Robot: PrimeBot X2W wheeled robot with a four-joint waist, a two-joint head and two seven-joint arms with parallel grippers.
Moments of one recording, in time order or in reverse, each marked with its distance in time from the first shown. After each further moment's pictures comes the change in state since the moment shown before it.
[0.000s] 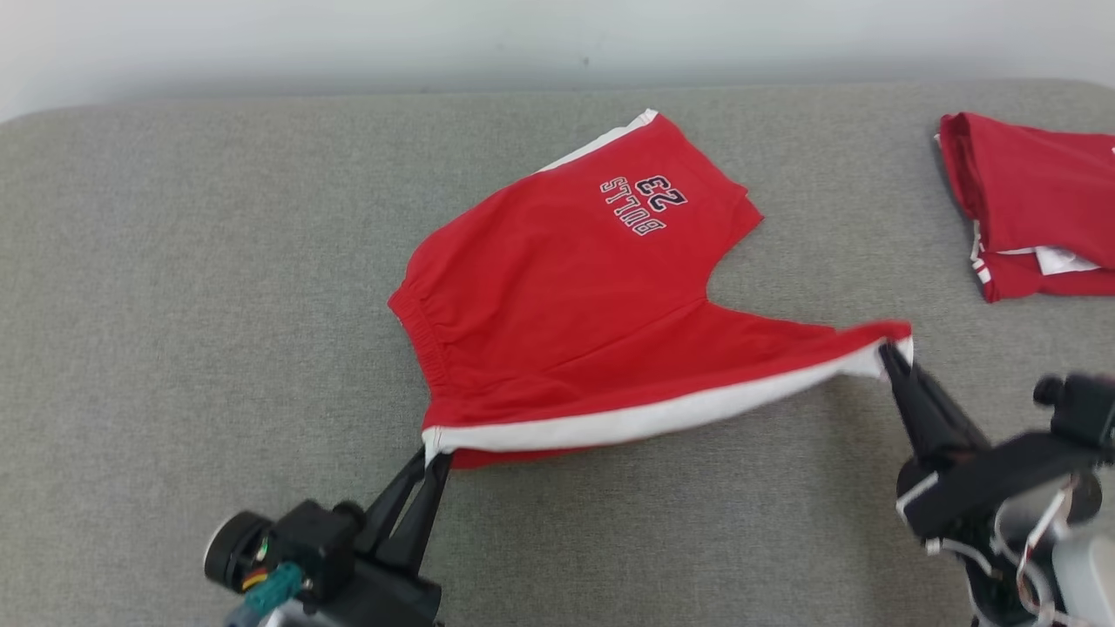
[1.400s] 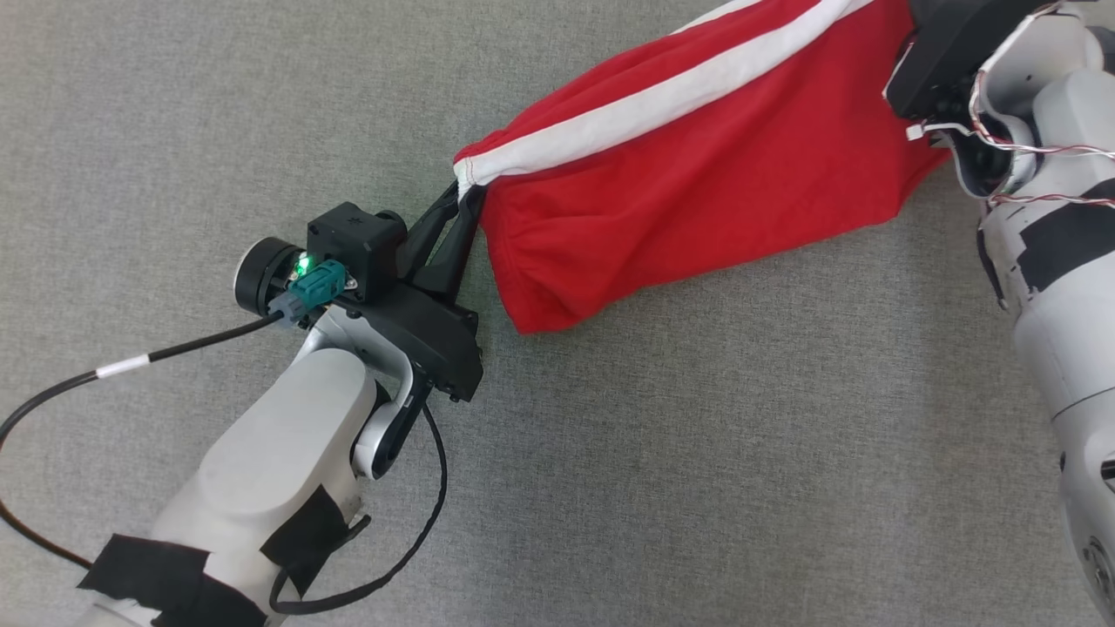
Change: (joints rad) left arm -0.543 -0.248 0.027 0.505 -0.021 -0.175 0.025; right arm -1.129 -0.058 0.343 1.018 -0.157 0.000 -0.079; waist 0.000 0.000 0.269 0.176
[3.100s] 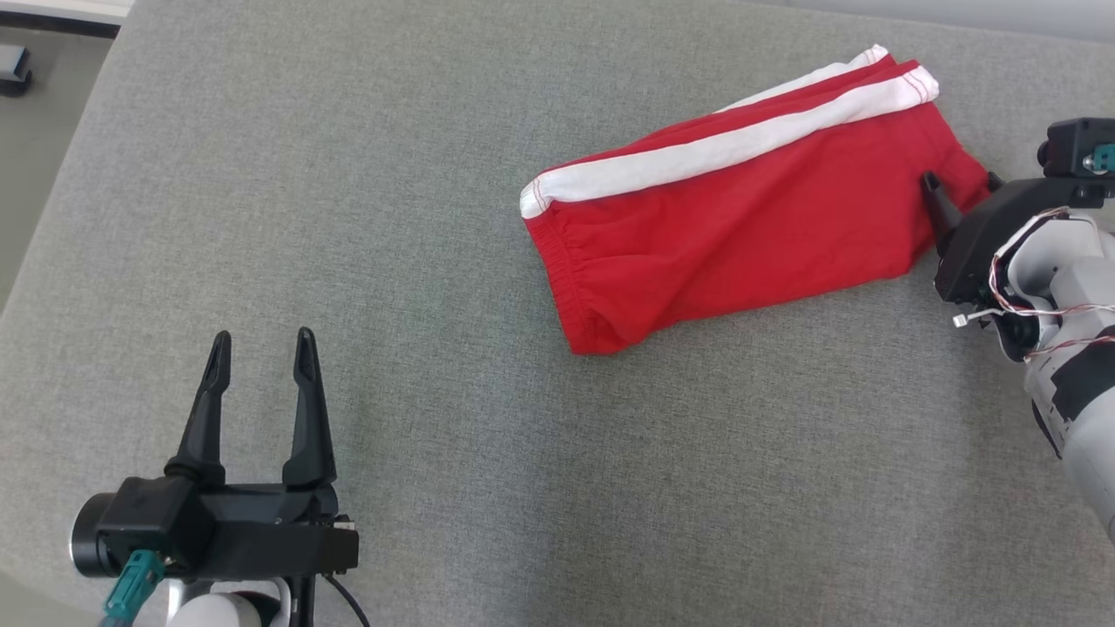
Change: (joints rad) left arm 0.695 -0.196 0.751 -0.520 0.486 -0.052 -0.025; right arm 0.176 -0.142 0.297 0.210 0.241 0.000 -0.114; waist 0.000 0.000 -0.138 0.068
